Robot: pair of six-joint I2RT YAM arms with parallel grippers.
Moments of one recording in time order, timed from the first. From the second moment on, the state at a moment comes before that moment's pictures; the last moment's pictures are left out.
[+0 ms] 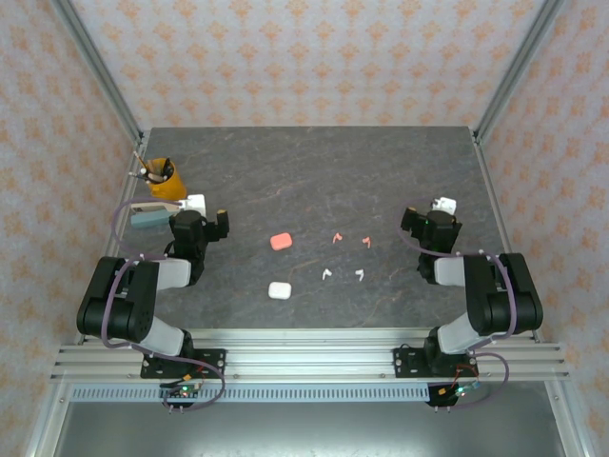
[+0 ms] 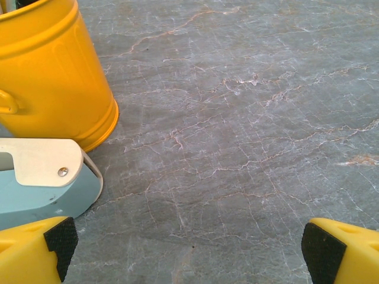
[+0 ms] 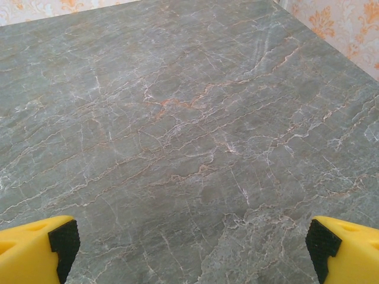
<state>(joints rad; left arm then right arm) -0.04 1.49 0.41 0.62 -0.22 -0.07 0.02 1.51 0.40 0.64 0.25 0.19</state>
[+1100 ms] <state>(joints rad) -0.06 1.26 0.93 -0.59 -0.07 -0.86 0.87 1.73 1.43 -0.94 0.08 1.02</state>
